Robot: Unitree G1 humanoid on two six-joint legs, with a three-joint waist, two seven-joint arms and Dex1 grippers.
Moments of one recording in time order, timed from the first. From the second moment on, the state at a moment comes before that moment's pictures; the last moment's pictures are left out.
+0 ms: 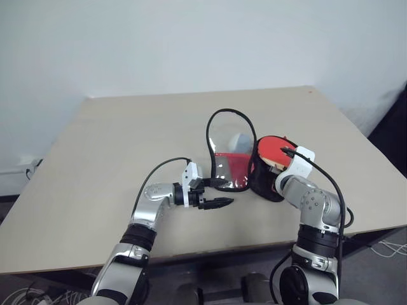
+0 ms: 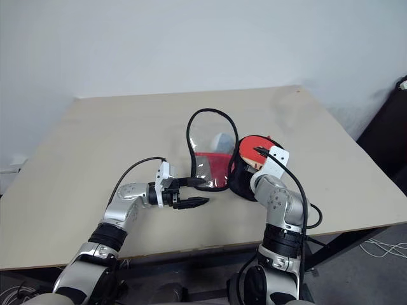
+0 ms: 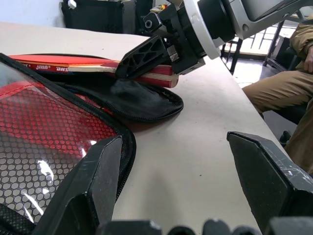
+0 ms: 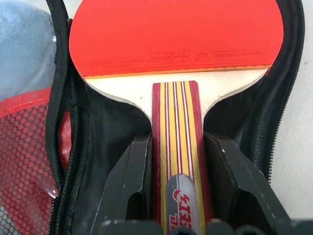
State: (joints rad) left arm -0.49 0.27 -0.14 0.52 -0.27 0.02 -1.27; right arm -0.51 0.16 -0.36 -0.16 0.30 1.16 -0.37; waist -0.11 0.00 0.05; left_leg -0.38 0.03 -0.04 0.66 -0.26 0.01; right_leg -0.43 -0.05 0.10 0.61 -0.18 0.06
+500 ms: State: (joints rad) left arm -0.49 0.27 -0.14 0.52 -0.27 0.02 -1.27; right arm -0.51 0.16 -0.32 -0.09 0.31 1.10 -0.37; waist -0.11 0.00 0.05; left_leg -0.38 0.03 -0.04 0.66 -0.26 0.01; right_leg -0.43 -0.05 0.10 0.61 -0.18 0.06
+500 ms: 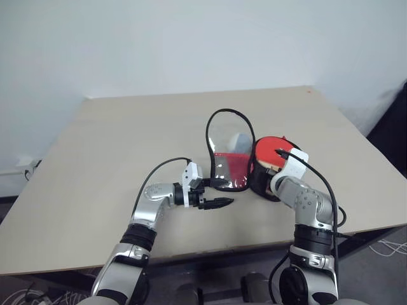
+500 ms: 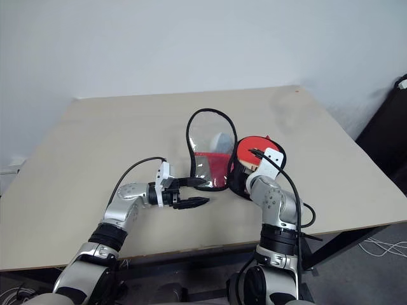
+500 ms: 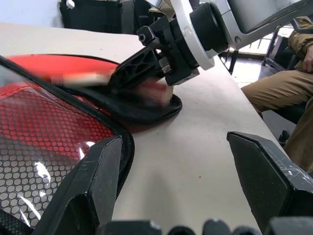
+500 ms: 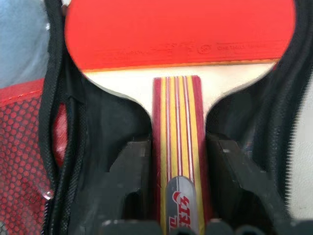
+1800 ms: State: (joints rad) left arm -0.71 0.18 0.15 0.85 -0.37 0.22 -0.82; right arm -0.48 -0.04 -0.08 -0.25 0.12 0.86 -0.22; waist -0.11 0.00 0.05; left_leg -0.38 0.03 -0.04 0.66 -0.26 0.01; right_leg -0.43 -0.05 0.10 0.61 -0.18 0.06
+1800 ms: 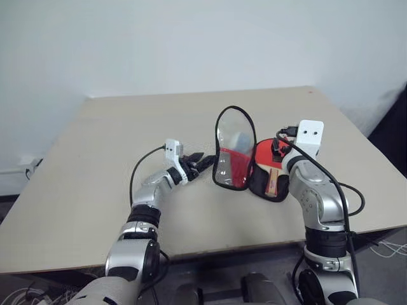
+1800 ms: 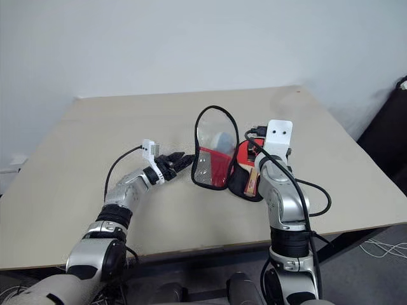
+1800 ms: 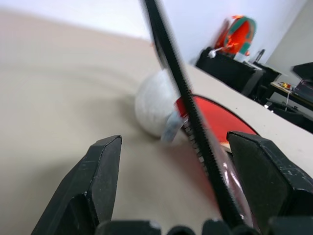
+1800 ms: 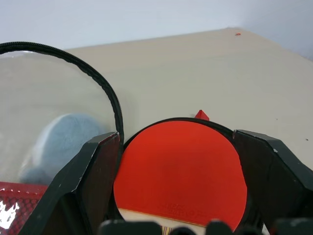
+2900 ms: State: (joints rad) left arm -0.84 0.15 0.20 1.07 -0.27 0.13 -0.58; right arm -0.49 -0.01 -0.11 -0.17 0.11 0.79 -0.22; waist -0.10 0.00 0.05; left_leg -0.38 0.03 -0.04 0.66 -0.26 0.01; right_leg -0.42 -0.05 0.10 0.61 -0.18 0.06
